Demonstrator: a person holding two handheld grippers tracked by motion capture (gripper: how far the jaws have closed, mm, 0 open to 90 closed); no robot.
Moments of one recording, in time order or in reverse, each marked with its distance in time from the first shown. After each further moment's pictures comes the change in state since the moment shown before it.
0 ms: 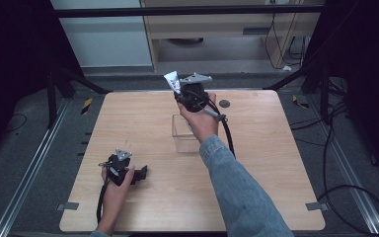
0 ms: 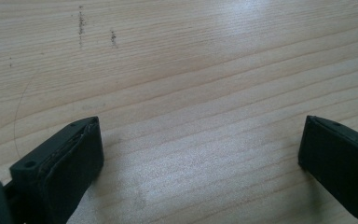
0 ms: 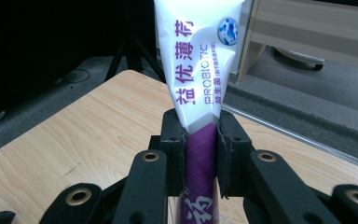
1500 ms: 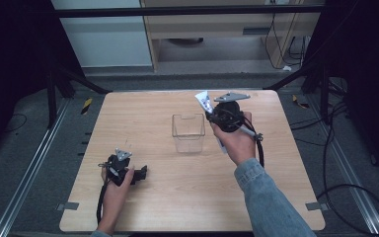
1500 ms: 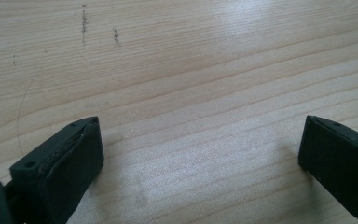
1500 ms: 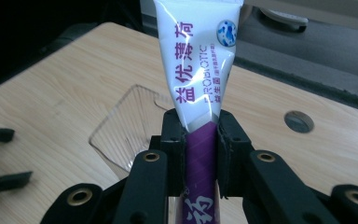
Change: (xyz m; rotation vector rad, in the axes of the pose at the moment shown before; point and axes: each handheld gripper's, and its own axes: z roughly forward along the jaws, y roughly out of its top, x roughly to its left) left arm 0.000 0.000 0.000 0.002 0.006 -0.005; right arm -0.035 -0.045 -0.086 0.111 -0.044 0.018
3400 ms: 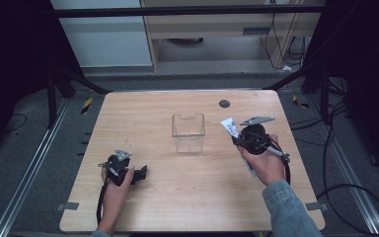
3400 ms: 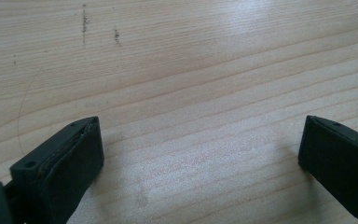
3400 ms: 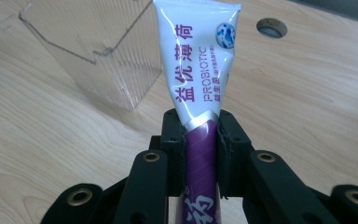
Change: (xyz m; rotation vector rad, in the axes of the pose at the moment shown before) left arm 0.000 0.000 0.000 -0.001 0.002 -0.004; right arm -0.048 -0.079 -0.028 0.187 -0.043 0.013
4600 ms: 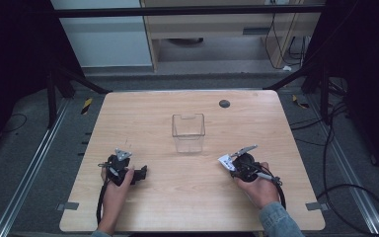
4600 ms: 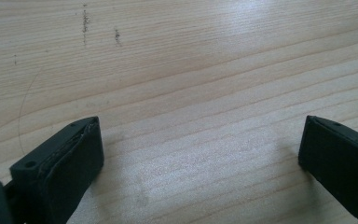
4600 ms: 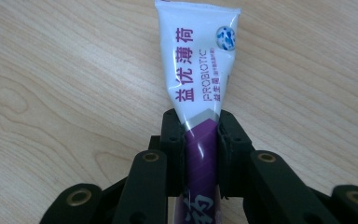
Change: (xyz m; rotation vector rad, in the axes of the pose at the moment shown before) left arm 0.000 0.000 0.000 0.001 0.001 0.001; right arm 0.023 -0.081 0.042 0.292 0.029 -0.030
